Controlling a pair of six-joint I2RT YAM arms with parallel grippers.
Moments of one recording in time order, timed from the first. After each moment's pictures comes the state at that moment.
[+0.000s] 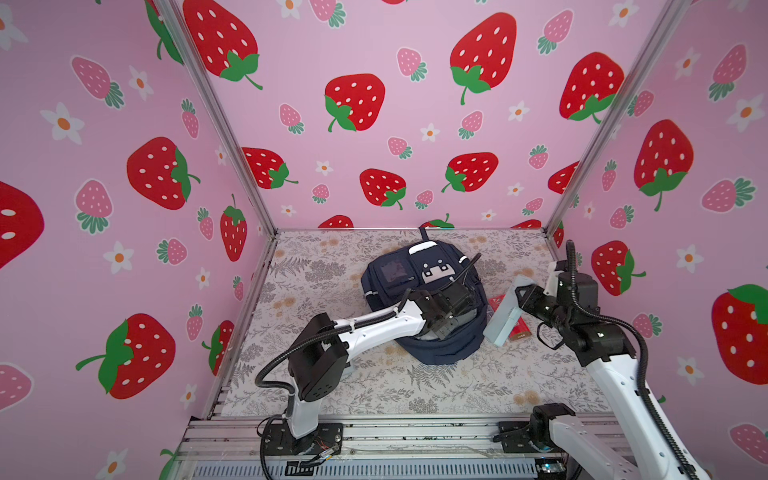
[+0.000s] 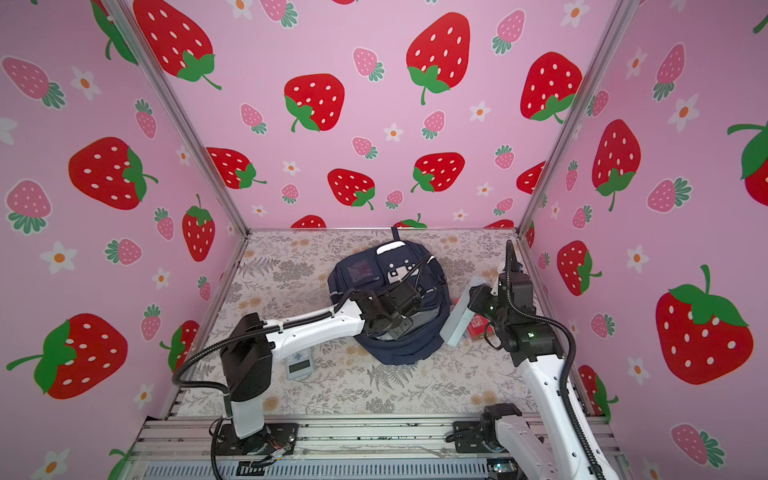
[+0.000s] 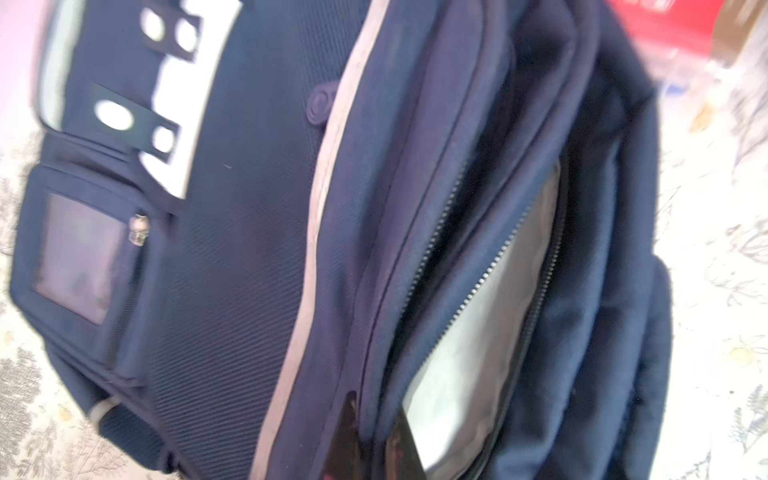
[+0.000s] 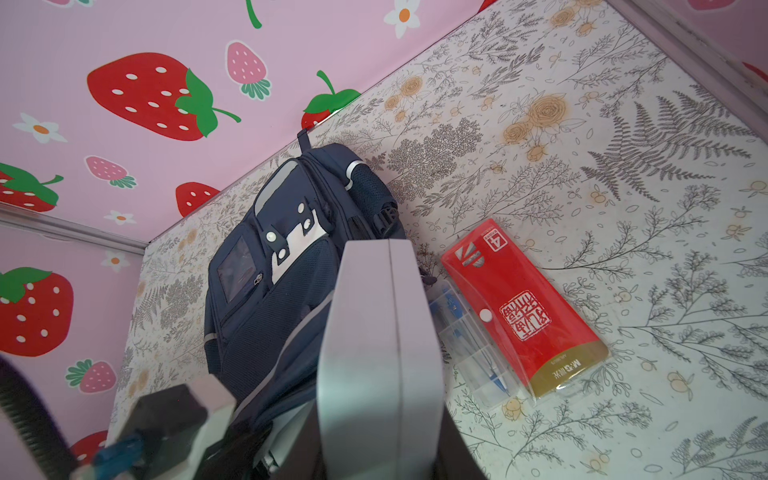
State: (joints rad) left arm -0.98 1.86 1.53 -0.73 -0.29 -0.07; right arm 0.21 0.87 0.92 -0.65 -0.08 0.57
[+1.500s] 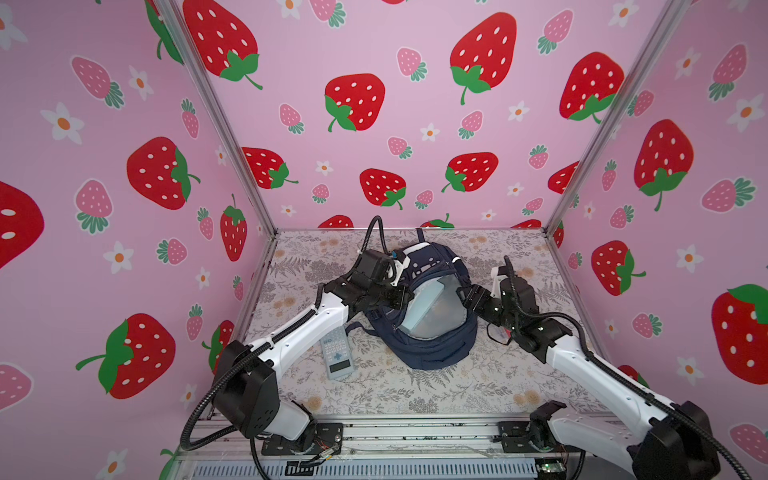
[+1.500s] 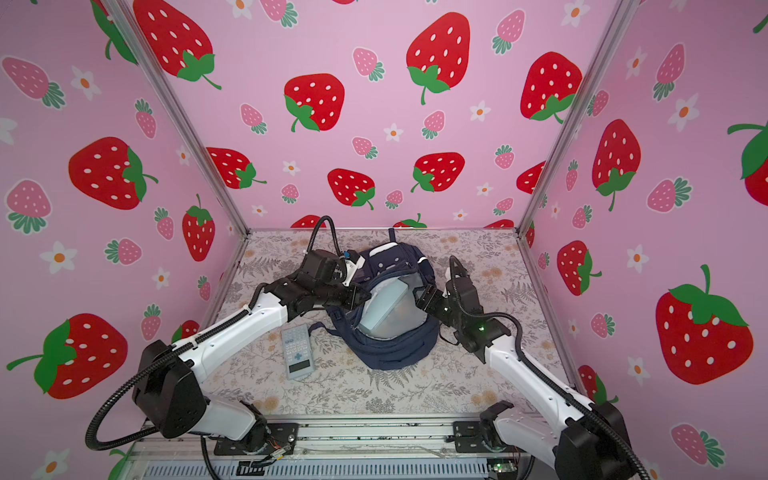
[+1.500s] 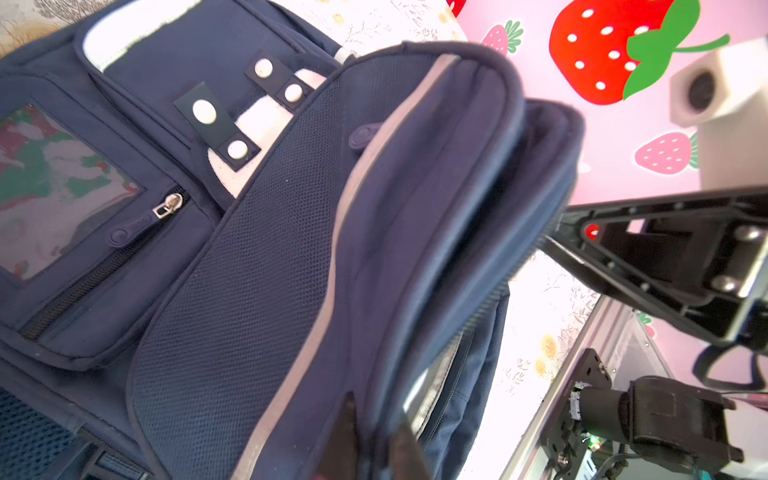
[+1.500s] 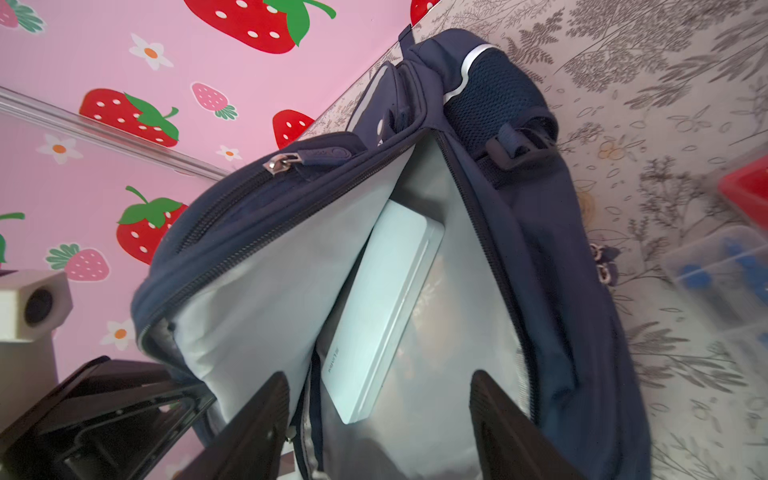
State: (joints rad) left arm -0.58 1.46 1.16 -0.44 0.36 -0.32; right arm 0.57 1.06 0.72 -0.18 -0.09 0.85
